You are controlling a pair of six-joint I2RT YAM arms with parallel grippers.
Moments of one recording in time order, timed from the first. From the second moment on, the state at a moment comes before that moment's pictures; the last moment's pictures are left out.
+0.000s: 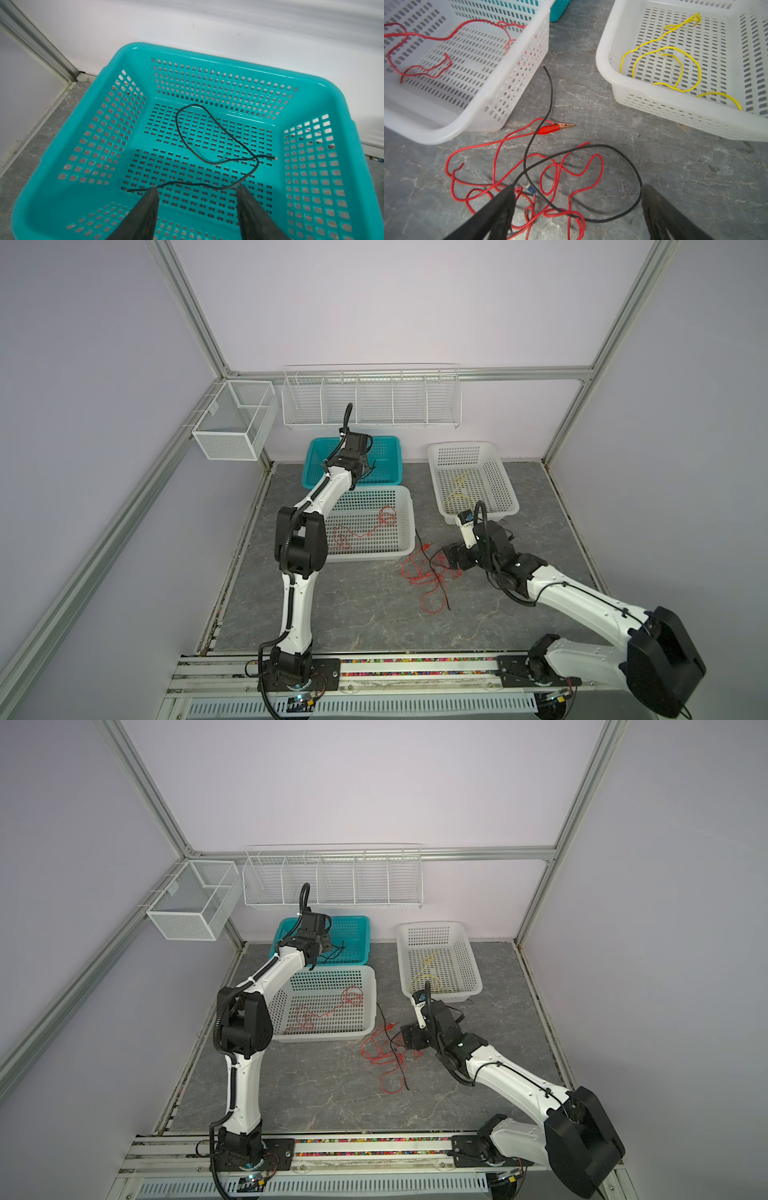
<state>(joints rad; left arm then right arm) -0.35 2.23 1.99 -0.45 -0.39 -0.35 0.62 1.23 0.70 -0.19 0.12 0.18</state>
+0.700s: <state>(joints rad) -0.56 1.85 1.50 -0.13 -0.21 -0.23 0.47 1.46 0.69 -0.23 0.23 0.34</state>
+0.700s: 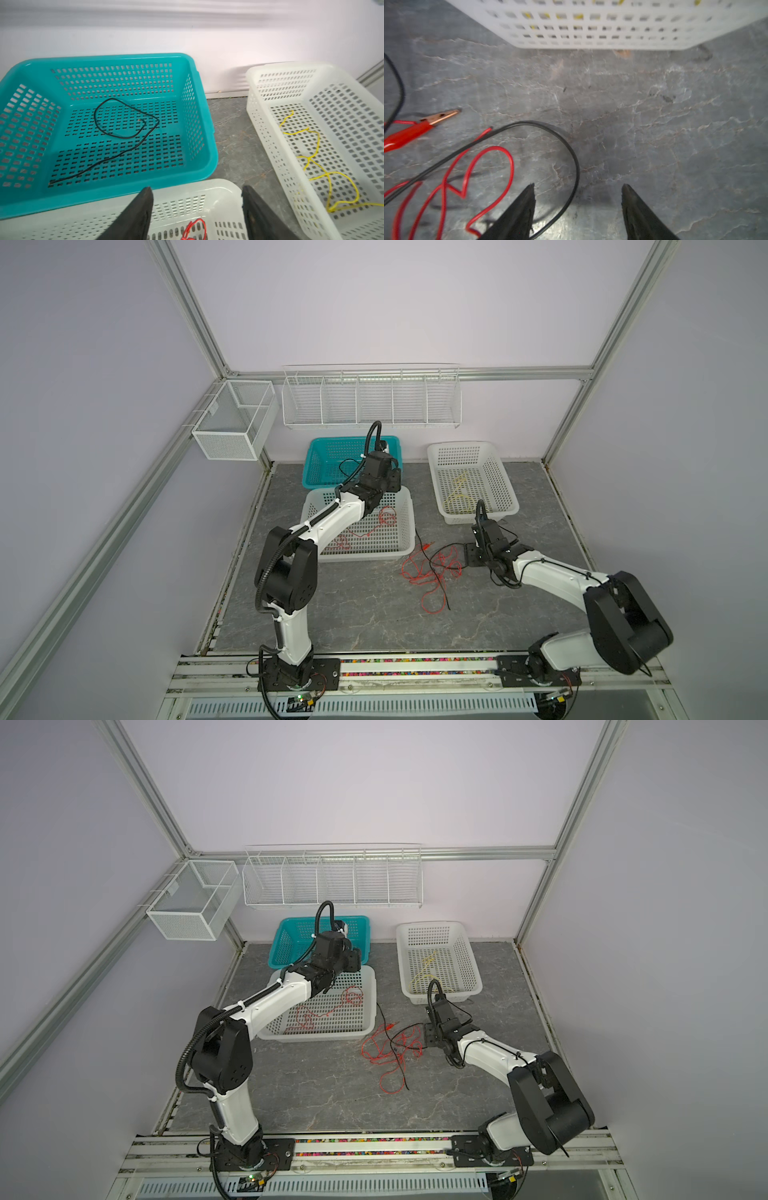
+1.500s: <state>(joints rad) -0.57 1.71 1.34 -0.01 -0.18 -0.22 0.45 1.59 0.73 -0.20 0.20 0.41</state>
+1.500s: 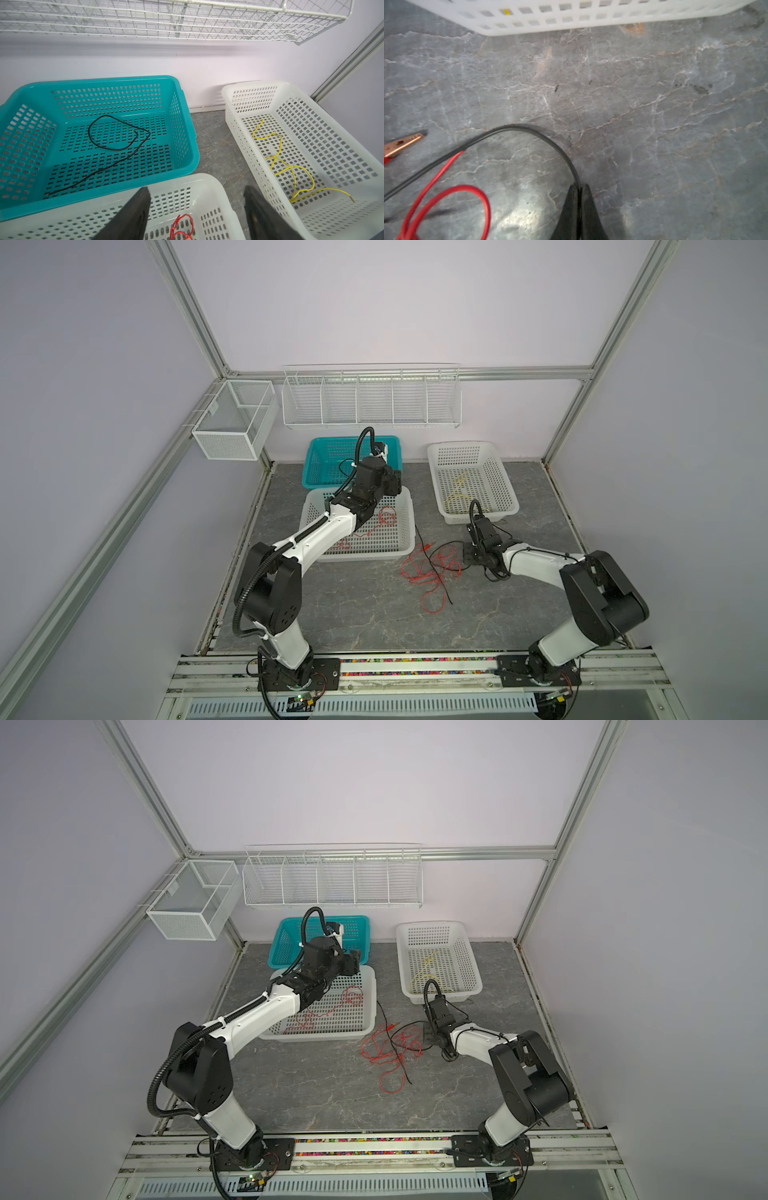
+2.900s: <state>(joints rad) -0.77 1.47 1.08 0.20 0.37 0.02 0.50 0.93 0.90 -0.37 -0.11 -0.03</state>
